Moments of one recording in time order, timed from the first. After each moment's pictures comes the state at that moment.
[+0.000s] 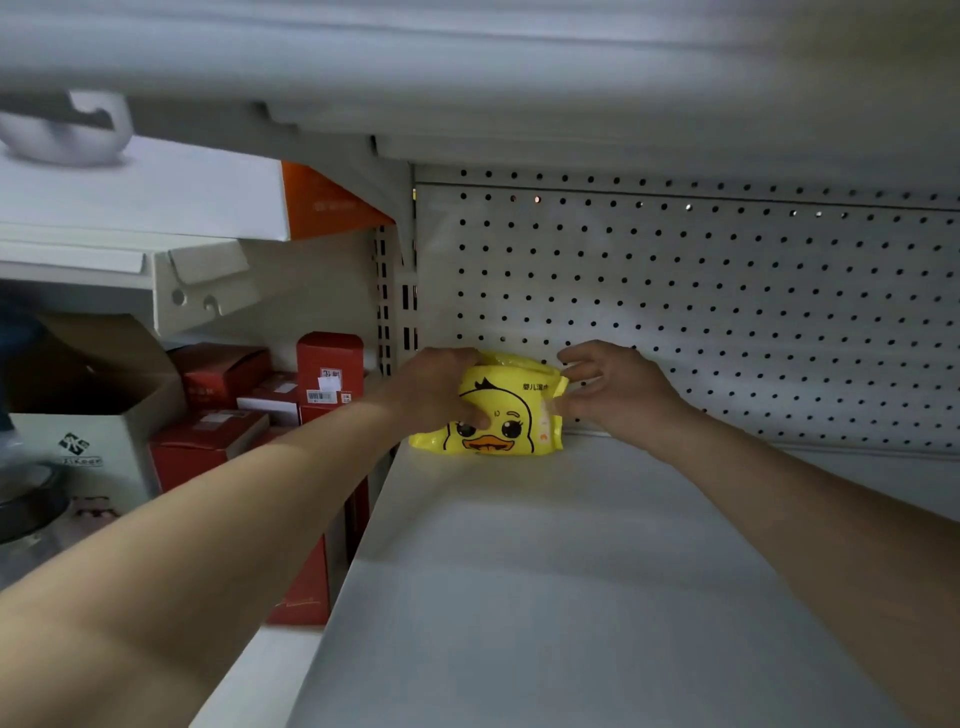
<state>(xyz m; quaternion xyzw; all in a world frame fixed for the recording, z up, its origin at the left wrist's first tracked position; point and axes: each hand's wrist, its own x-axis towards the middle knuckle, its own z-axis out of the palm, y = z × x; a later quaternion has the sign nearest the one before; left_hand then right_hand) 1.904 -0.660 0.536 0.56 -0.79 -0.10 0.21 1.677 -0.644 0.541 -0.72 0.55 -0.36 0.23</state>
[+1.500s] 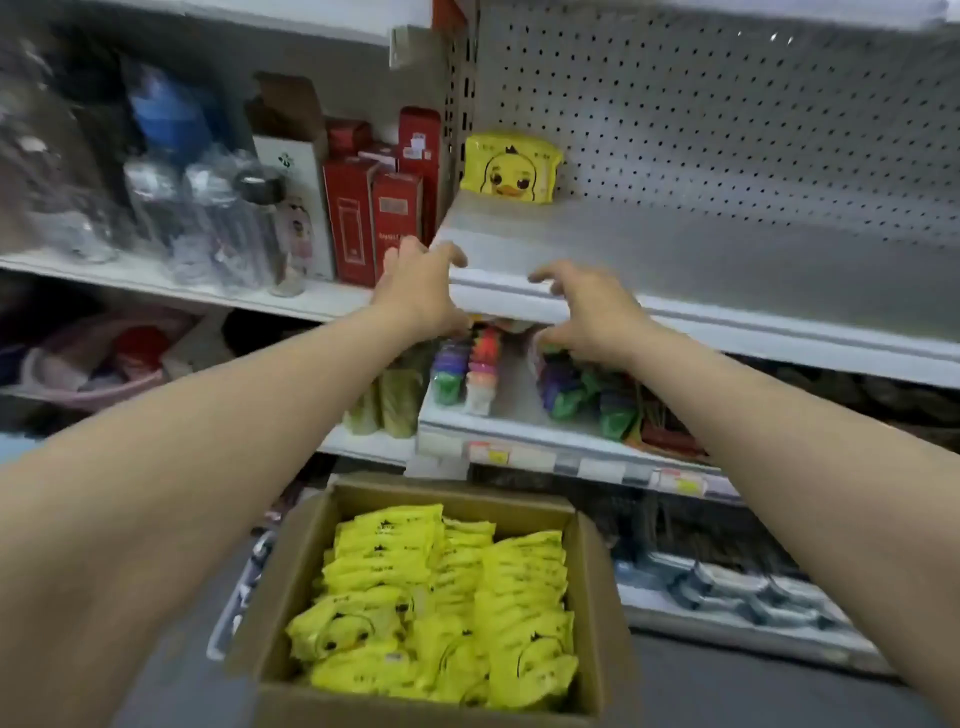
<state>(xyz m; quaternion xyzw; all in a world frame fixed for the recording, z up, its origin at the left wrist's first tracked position) 1.890 -0.274 0.511 0.70 -0.67 -0.09 0.21 1.682 -0.297 0.515 -0.82 0.54 -0.13 0.10</state>
